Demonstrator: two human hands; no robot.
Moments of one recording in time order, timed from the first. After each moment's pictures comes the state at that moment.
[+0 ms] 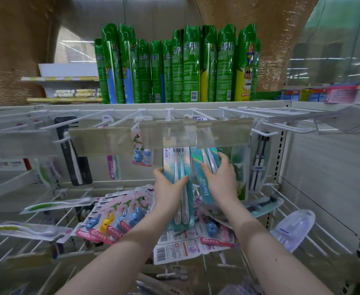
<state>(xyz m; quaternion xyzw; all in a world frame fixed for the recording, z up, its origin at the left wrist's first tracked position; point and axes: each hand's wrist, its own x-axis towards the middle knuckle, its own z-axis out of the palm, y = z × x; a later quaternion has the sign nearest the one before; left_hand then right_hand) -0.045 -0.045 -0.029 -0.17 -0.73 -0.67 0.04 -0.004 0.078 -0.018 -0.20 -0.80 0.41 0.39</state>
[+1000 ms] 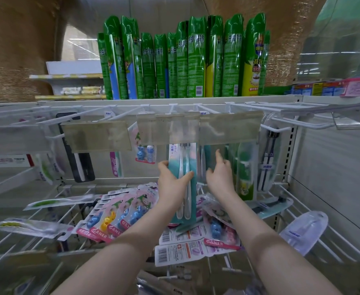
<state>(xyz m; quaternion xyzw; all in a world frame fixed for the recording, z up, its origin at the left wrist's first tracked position) -0.054 -0.037 -0.026 -0.19 -0.74 -0.64 0.07 -0.040 0.089 -0.028 -0.22 -0.83 0.41 0.31</state>
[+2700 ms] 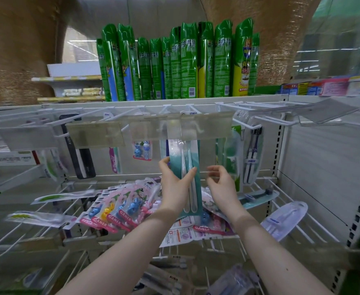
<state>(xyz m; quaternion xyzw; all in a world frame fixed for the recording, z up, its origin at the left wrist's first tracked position) 0.000 -0.030 -0.026 -0.22 -0.68 -0.69 0.07 0.030 0.087 -0.045 -0.12 -0.77 0.54 0.32</state>
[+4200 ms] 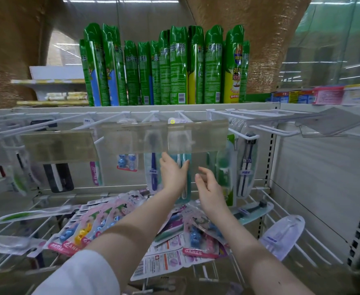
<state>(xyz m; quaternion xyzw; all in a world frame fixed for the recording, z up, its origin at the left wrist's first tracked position) -0.091 0.043 -0.009 -0.16 -0.81 -0.55 0.14 0.004 0.099 -0.040 -0.09 -0.78 0.53 0.32</state>
